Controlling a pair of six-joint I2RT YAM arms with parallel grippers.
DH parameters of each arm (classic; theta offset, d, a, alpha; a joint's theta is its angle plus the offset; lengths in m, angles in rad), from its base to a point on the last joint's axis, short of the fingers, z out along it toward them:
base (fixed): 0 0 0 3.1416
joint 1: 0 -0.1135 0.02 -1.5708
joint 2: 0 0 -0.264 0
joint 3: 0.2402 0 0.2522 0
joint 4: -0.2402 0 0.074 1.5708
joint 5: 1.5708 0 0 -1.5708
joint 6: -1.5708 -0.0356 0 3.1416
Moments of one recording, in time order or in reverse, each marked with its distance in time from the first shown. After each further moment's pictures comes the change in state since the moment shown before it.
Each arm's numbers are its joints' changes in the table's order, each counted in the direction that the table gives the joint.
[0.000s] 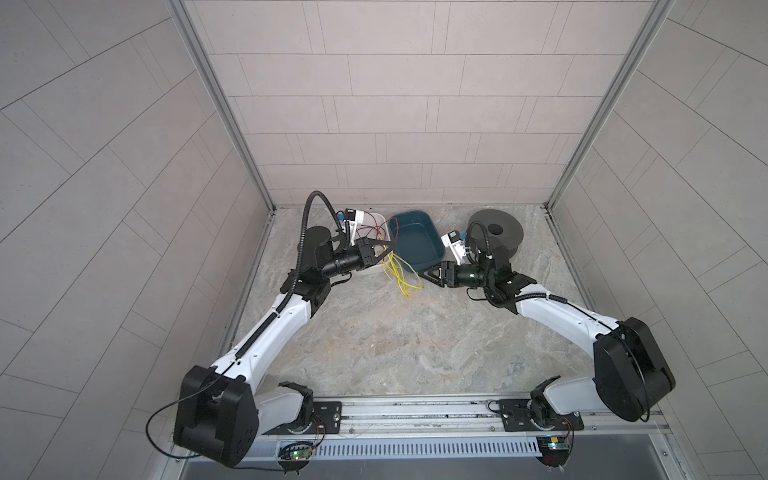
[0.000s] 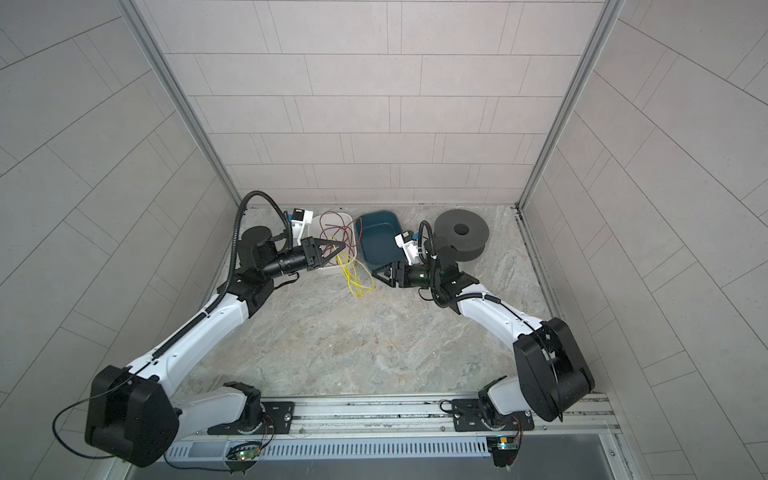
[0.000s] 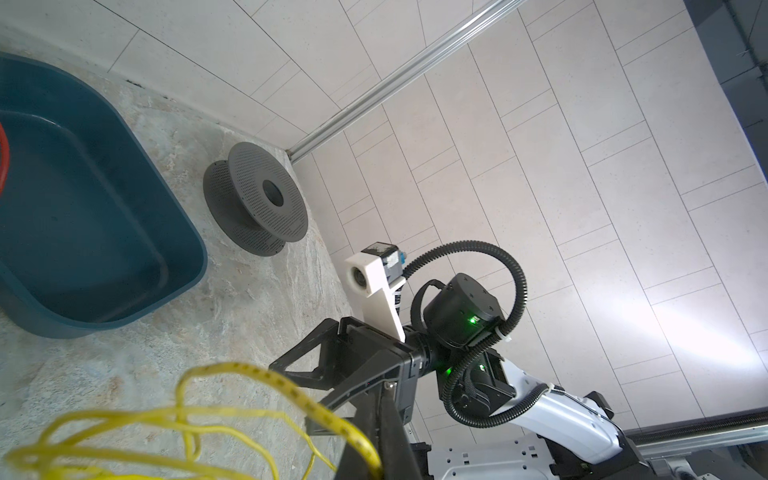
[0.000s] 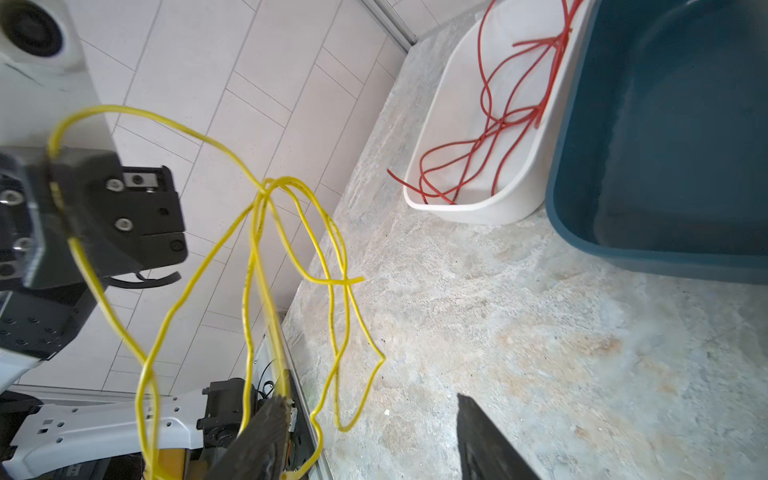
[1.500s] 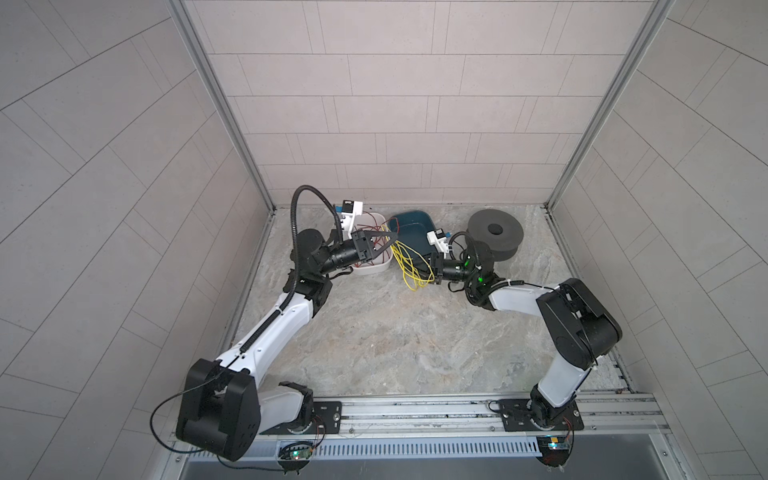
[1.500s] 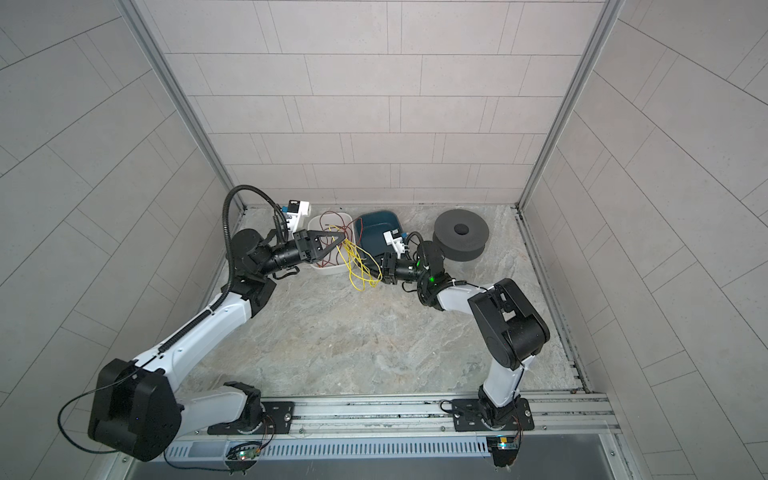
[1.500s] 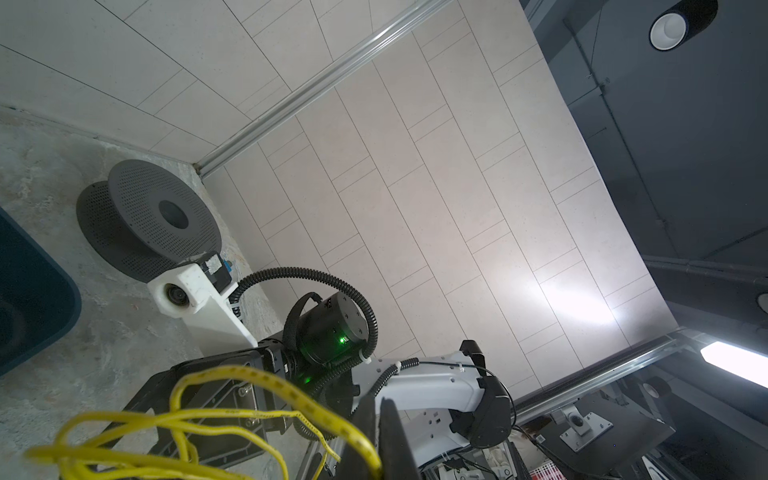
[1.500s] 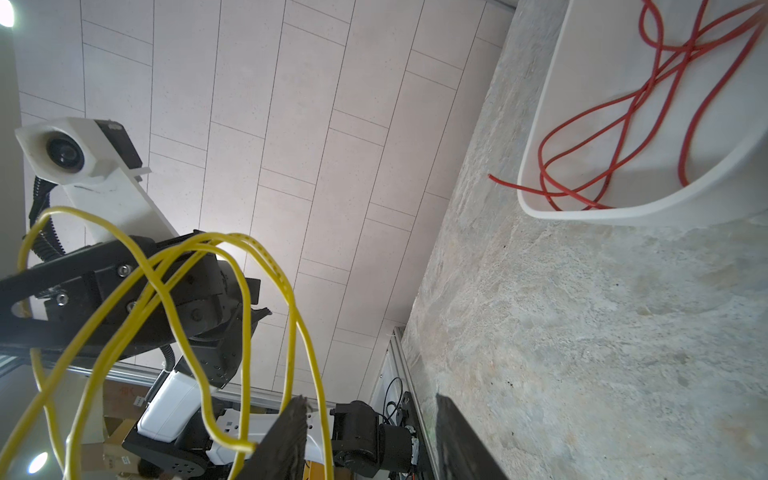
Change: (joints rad) left arm 0.000 -0.026 -0.025 0.373 0.089 0.250; right arm -0.029 -0.309 -0.019 0.799 -0.208 -0.624
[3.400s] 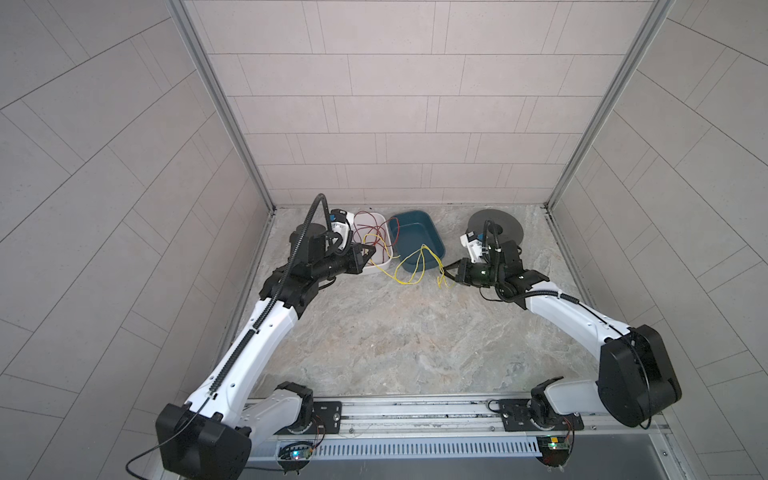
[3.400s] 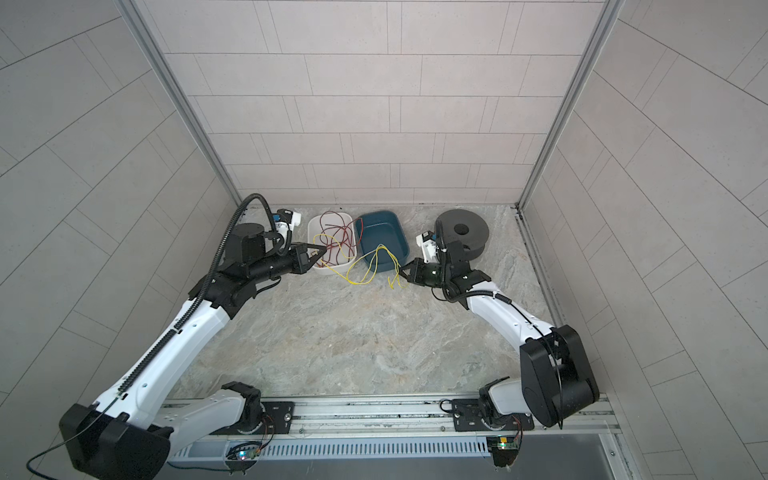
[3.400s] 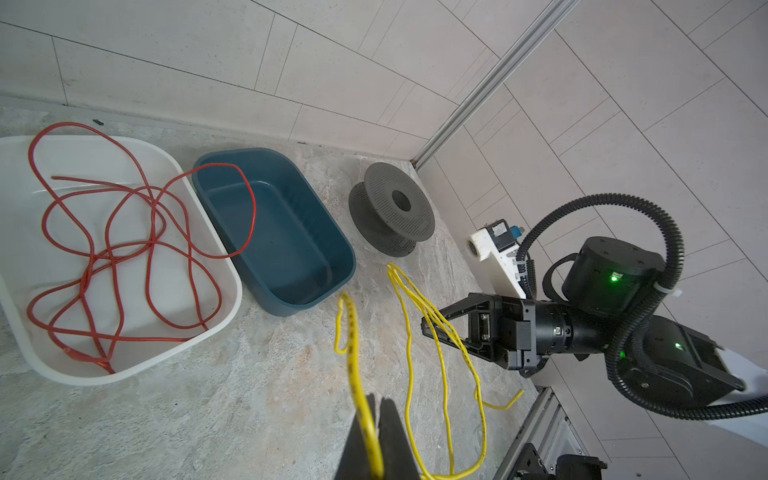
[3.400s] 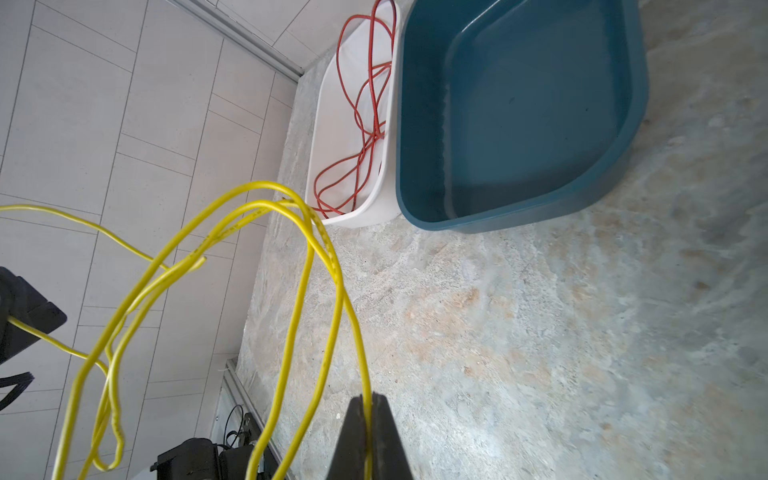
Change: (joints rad) left arm -0.013 0.139 0.184 -0.961 -0.408 -0.750; right arm 0.132 0.365 0.036 -1.035 0.359 0.618
